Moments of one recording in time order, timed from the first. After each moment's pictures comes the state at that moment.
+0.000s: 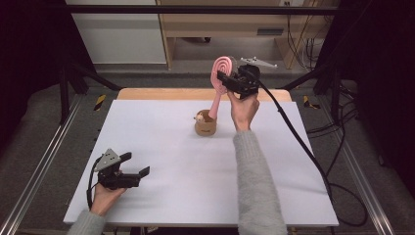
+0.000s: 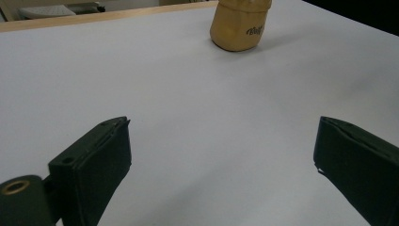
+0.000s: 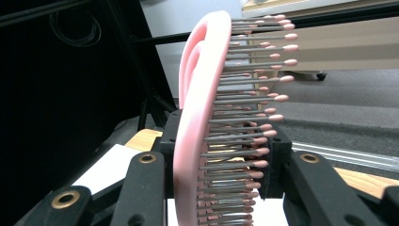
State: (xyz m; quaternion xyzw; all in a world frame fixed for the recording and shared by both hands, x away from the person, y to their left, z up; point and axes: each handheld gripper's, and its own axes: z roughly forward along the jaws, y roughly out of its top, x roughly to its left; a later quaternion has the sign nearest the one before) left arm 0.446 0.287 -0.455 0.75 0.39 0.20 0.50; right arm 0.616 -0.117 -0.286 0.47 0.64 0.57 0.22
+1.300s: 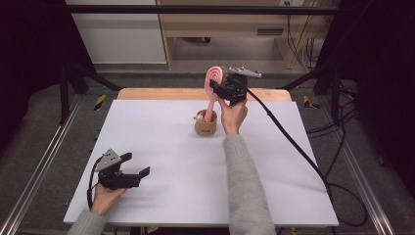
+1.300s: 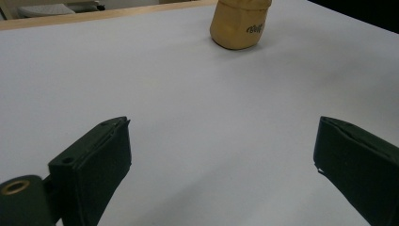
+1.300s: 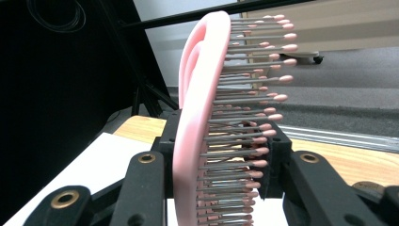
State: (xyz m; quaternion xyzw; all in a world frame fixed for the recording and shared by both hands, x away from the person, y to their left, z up) left arm 0.447 0.287 -0.456 0.75 0.39 0.20 0.50; right arm 0.635 -0.092 -0.330 0.49 0.64 0.55 0.21
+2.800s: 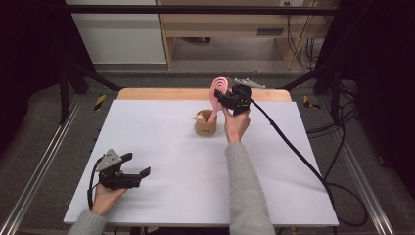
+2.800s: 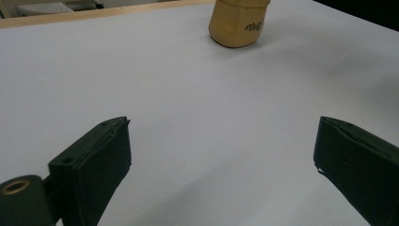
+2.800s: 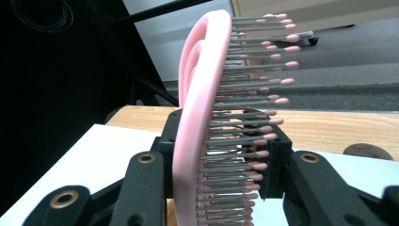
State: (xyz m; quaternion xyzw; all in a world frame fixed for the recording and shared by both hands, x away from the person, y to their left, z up) left arm 0.447 0.285 -0.457 0.75 0.39 0.19 0.50; right arm 0.630 -0.107 -0.365 0.52 0.63 0.55 0.19
